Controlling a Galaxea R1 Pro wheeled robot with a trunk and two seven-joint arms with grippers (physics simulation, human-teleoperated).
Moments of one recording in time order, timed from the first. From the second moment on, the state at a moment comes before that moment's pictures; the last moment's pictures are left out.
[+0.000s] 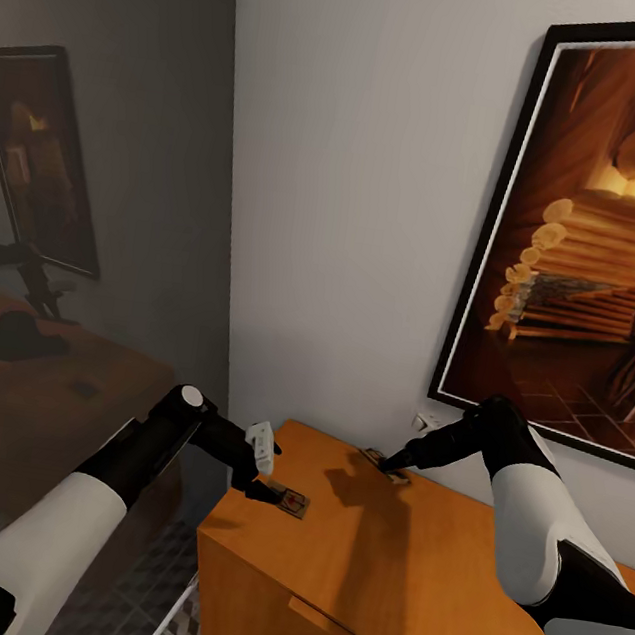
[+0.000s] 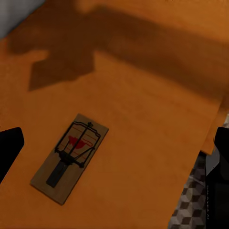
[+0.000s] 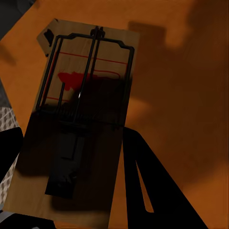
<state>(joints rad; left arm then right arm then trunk) -0.82 0.01 -0.26 -0.94 -0.51 0.33 -1.34 -1.10 -0.05 -0.48 -0.56 1.27 0.72 1.53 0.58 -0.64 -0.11</state>
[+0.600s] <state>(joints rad) -0.82 0.02 -0.25 -0.94 -0.51 0.33 -1.33 -1.10 -0.05 -0.48 -0.56 1.27 0.72 1.53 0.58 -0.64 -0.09</state>
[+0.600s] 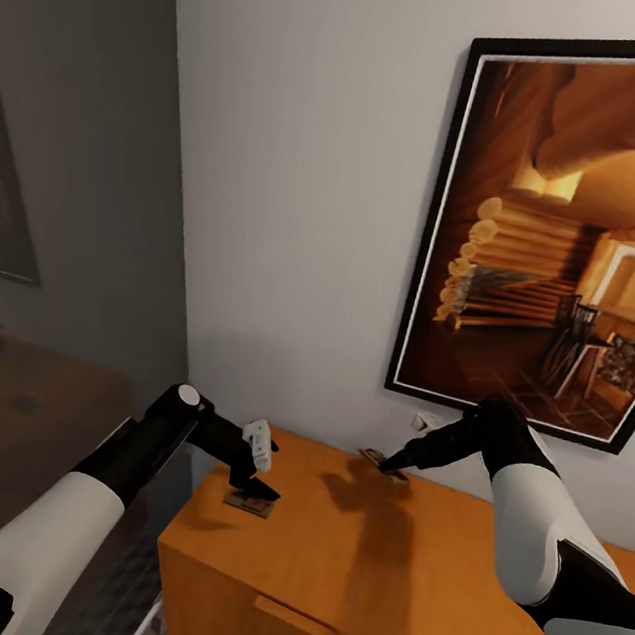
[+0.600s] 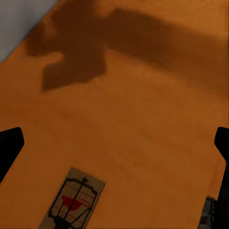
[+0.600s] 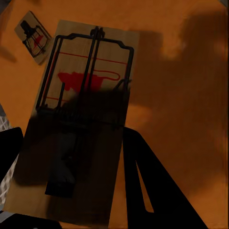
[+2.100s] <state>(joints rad) -0.82 0.04 -0.22 -0.94 -0.51 0.33 -1.33 -1.10 -0.05 -0.48 -0.54 1.28 0.72 1.53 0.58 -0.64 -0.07</state>
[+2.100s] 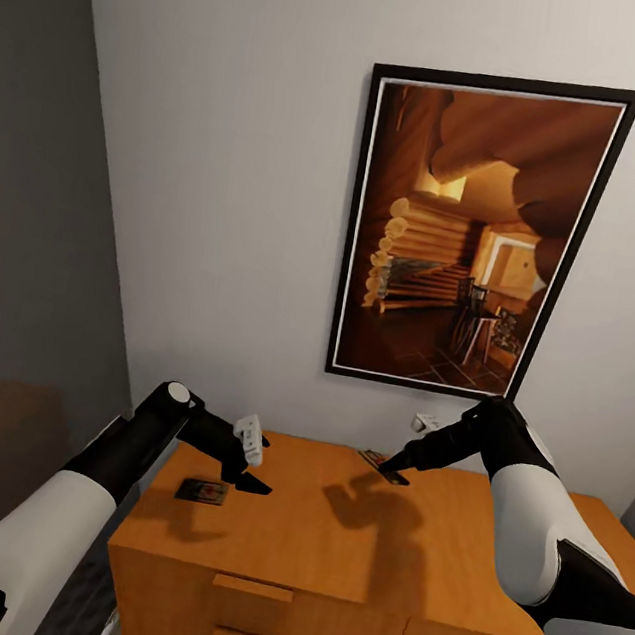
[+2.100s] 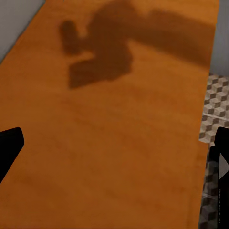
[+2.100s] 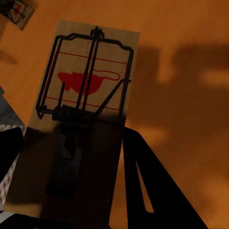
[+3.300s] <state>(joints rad) -0.82 0.04 -0.22 -0.94 -0.51 0.33 -1.33 -1.10 -0.04 -0.48 -0.54 1.27 0.72 1.52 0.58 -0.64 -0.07</state>
